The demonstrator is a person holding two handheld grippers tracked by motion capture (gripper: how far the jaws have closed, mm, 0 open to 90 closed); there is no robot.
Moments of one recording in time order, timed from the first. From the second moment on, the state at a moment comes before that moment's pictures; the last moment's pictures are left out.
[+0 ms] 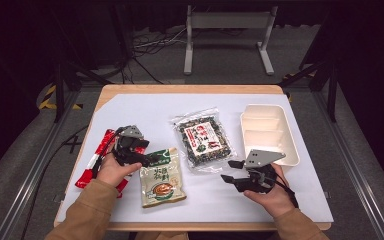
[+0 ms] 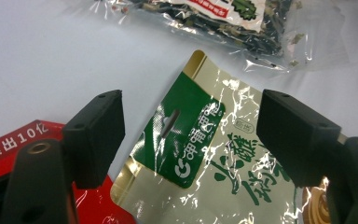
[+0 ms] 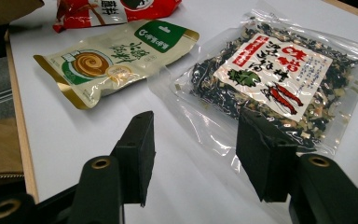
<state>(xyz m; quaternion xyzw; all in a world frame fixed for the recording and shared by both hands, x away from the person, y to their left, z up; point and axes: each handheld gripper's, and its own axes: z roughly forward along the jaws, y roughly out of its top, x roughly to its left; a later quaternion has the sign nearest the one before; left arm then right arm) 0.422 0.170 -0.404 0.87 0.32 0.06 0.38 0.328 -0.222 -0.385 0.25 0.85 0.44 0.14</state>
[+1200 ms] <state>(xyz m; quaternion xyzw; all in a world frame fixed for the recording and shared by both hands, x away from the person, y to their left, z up) 0.440 0.155 -0.433 0.89 0.32 0.00 0.32 0.326 -0.215 -0.399 0.24 0.87 0.41 0.12</state>
